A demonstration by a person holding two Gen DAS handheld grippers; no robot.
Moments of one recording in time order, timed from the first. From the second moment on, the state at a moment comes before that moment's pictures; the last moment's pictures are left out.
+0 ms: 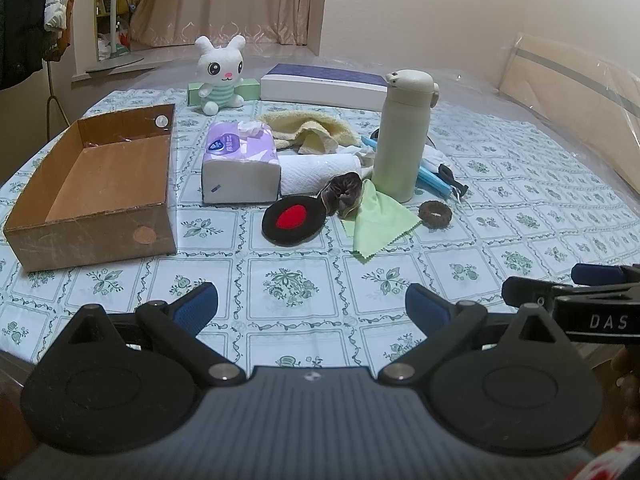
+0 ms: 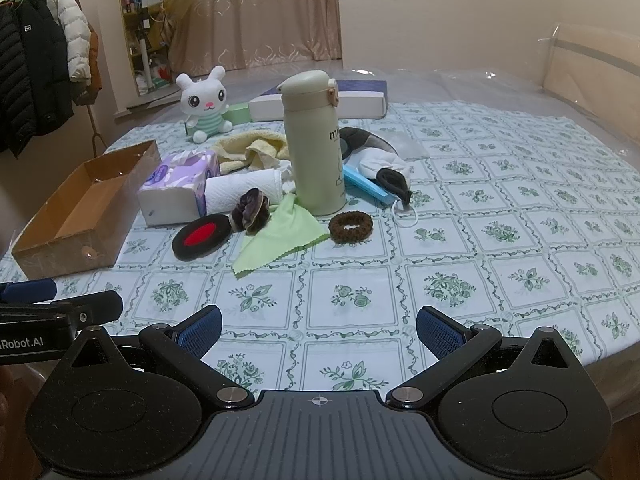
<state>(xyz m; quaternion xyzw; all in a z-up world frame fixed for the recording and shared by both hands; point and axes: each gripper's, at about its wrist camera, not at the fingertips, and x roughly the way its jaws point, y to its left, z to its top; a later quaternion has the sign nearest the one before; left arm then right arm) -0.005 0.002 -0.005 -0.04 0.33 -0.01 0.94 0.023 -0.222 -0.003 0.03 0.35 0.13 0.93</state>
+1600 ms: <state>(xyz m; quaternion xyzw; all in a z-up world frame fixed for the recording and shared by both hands) -0.007 0.004 -0.008 -0.05 0.33 -0.01 0.94 0.025 -0.225 -0.008 0.03 0.35 0.13 0.93</state>
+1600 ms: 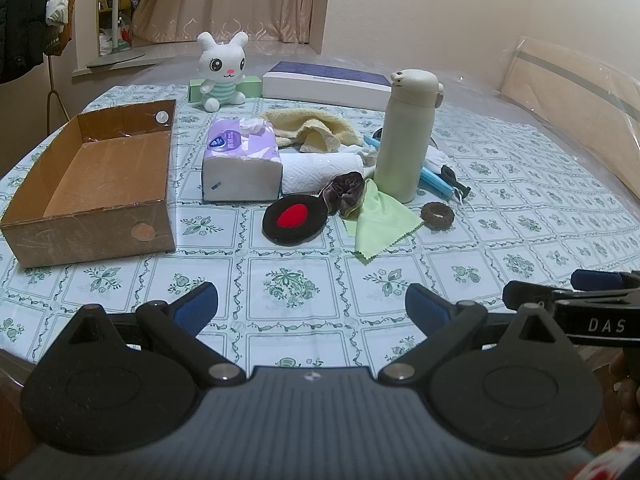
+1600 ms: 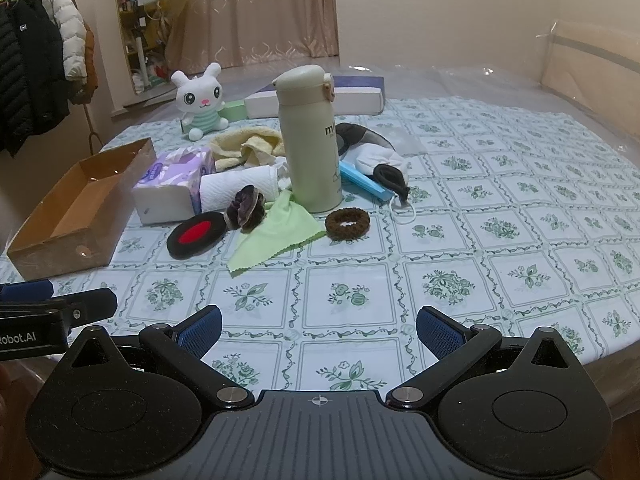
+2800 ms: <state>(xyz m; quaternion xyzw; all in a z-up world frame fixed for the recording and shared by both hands) 0.114 0.033 -0.063 -0.01 0.35 -0.01 0.94 0.123 -0.232 -0.048 0.02 0.34 0.13 0.93</state>
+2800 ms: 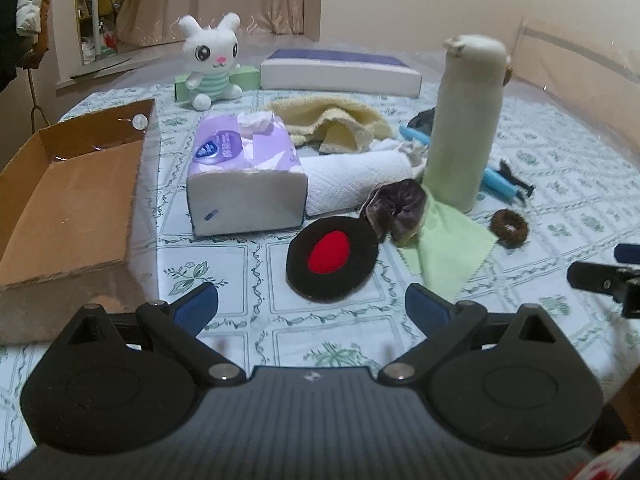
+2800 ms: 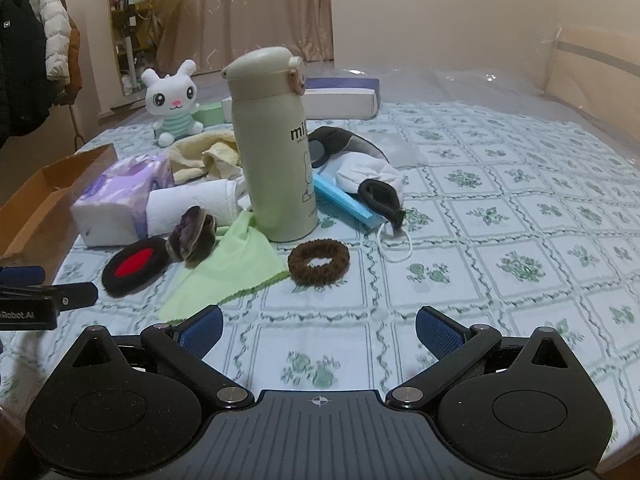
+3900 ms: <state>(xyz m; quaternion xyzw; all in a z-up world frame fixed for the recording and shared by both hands) 0.192 0.016 -0.100 0.08 0.35 -0.09 0.93 0.195 -0.217 -0.088 0.02 0.34 0.14 0.93</state>
